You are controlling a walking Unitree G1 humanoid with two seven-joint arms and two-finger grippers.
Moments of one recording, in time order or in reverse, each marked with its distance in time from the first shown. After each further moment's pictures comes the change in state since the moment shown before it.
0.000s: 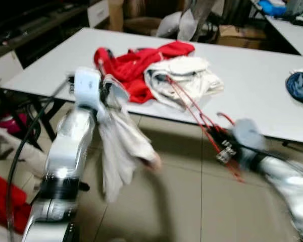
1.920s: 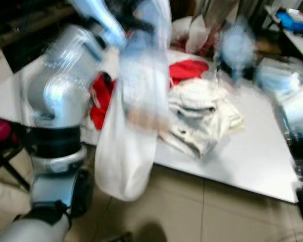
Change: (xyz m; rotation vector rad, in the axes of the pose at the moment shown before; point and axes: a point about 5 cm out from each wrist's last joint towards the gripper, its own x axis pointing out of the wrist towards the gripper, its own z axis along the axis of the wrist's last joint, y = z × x) left arm 0.006 -0.022 0.162 -0.310 -0.430 -0.413; right arm 0.067 -0.097 0.184 -0.336 -0.433 -0.224
